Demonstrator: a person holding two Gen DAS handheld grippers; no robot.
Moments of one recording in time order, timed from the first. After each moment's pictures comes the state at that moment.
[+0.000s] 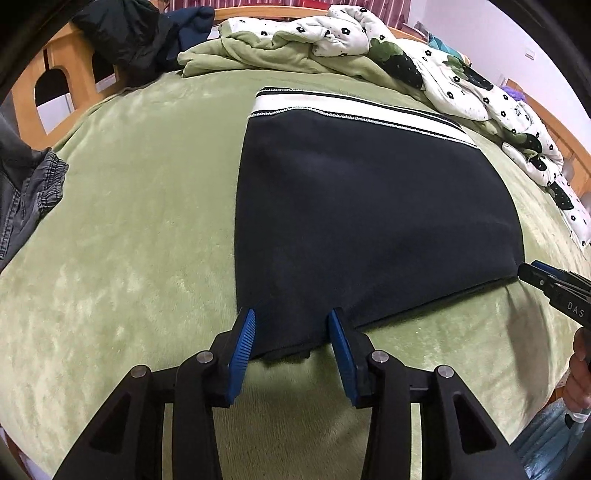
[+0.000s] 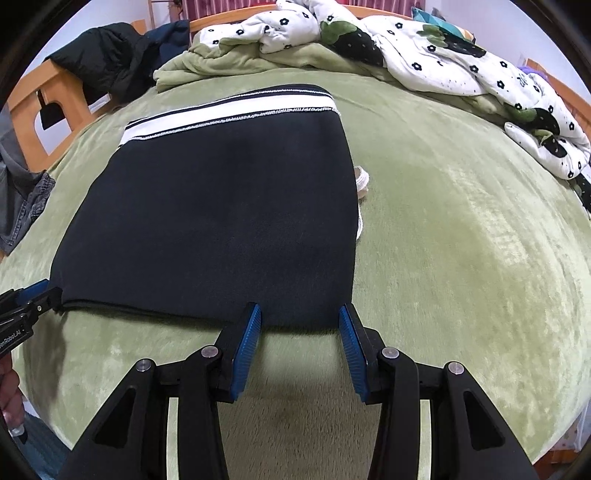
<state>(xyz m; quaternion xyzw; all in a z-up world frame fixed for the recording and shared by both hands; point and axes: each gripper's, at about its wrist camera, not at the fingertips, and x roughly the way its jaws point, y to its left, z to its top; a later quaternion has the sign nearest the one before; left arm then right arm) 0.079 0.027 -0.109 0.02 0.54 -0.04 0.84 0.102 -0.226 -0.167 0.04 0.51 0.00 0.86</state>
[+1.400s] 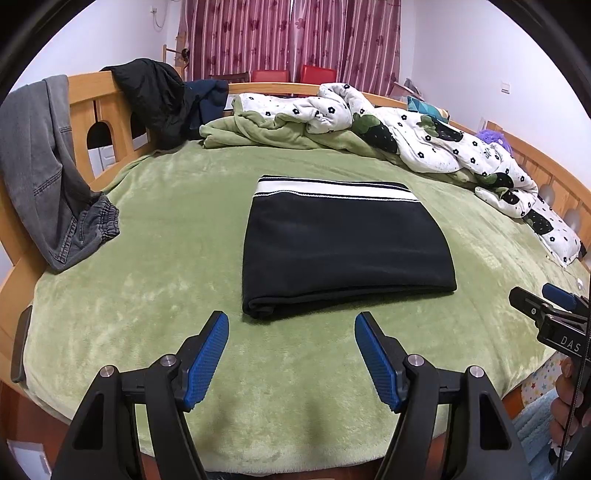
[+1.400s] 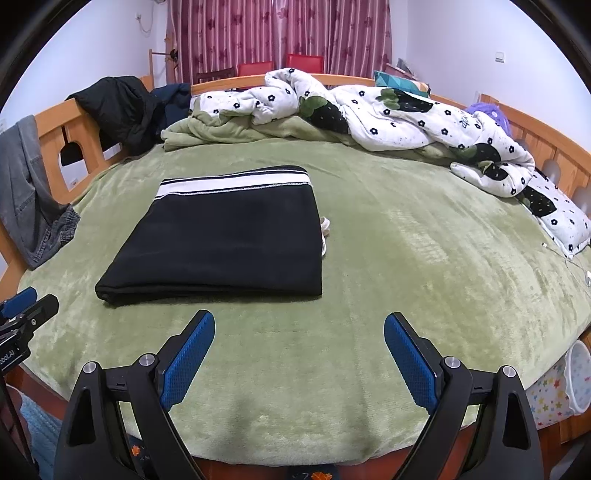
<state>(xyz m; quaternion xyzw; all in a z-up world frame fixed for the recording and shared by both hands) -0.036 0.002 -0.011 0.03 0.42 -0.02 0.91 -0.018 -0.216 -0.083 0.04 0.41 -0.05 0.91</state>
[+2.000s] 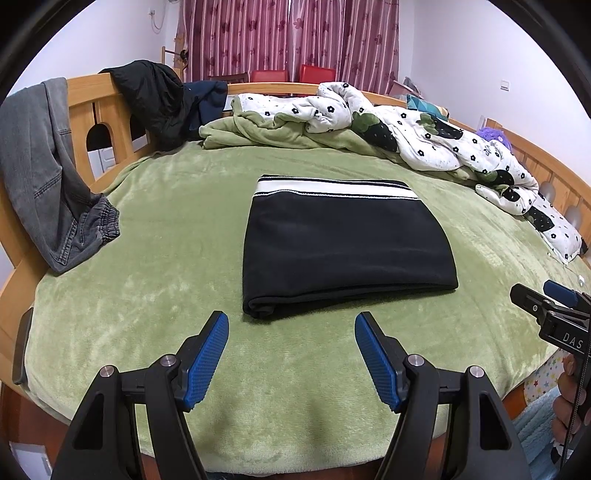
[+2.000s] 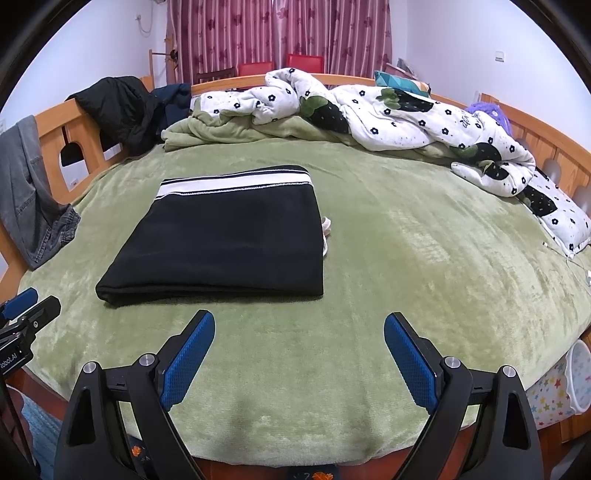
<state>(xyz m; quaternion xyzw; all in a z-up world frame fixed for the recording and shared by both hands) -0.034 0.004 -0.012 0.03 0.42 -0.02 0.91 -0.019 -0.214 -0.081 0.04 0.41 -0.05 0.91</state>
